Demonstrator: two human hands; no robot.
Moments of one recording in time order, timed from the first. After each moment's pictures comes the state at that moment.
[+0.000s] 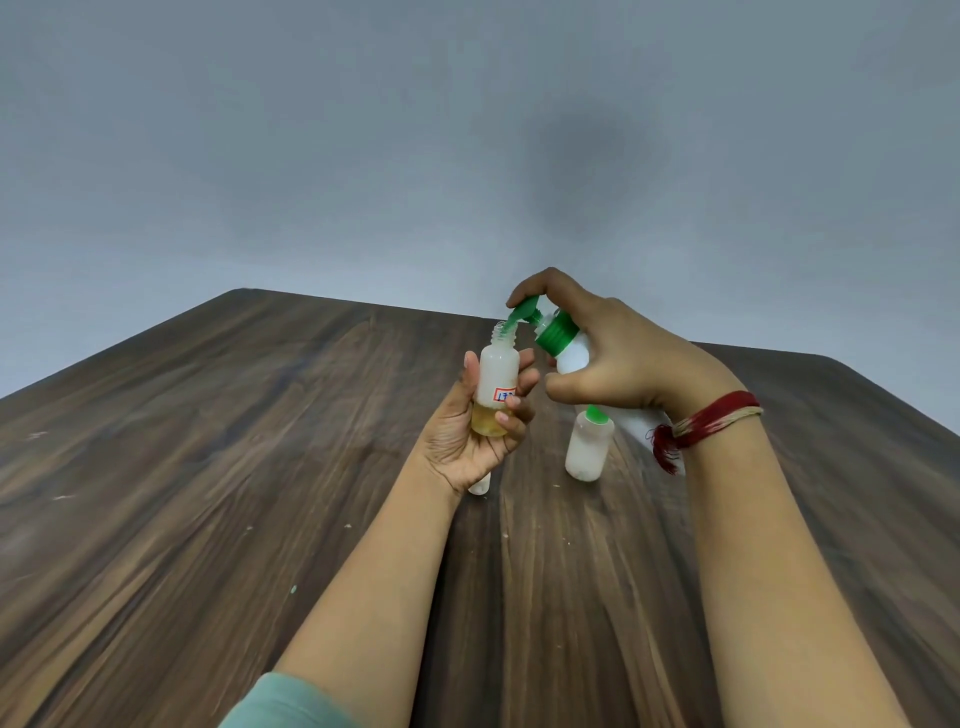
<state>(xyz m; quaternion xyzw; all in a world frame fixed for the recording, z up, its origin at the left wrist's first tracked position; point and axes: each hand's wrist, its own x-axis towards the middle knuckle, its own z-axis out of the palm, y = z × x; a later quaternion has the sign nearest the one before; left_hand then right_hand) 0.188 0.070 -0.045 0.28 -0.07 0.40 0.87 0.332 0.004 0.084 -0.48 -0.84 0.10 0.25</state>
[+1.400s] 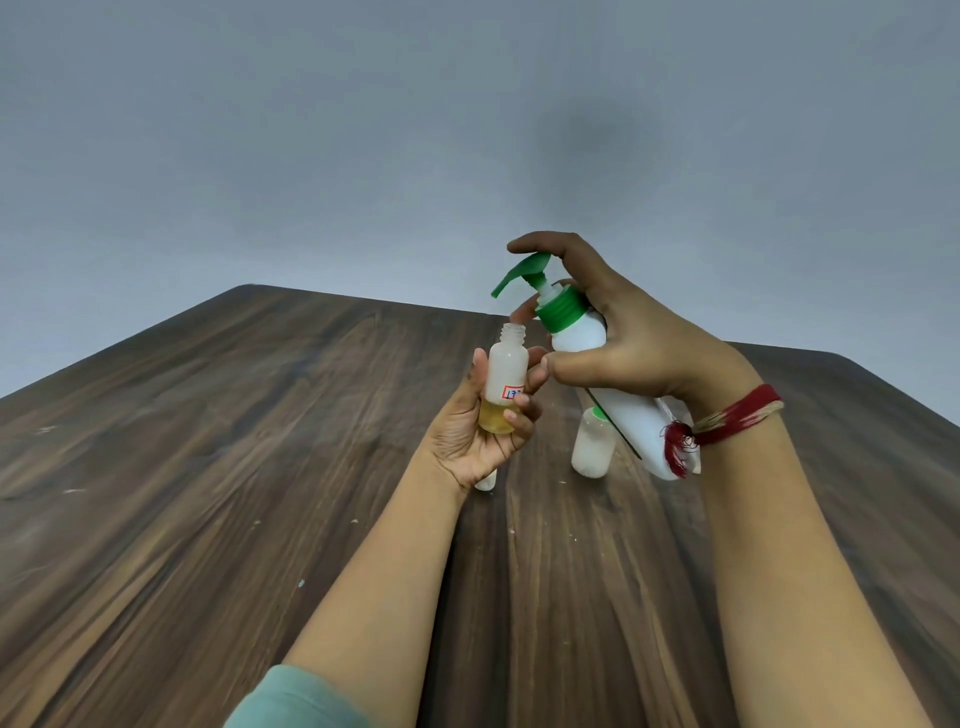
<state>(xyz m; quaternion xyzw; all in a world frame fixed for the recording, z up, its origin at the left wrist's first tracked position) 0.187 0.069 -0.044 0.22 -0.11 0.34 0.90 0.326 -0.005 0.092 -0.41 -0.84 0.16 0.31</state>
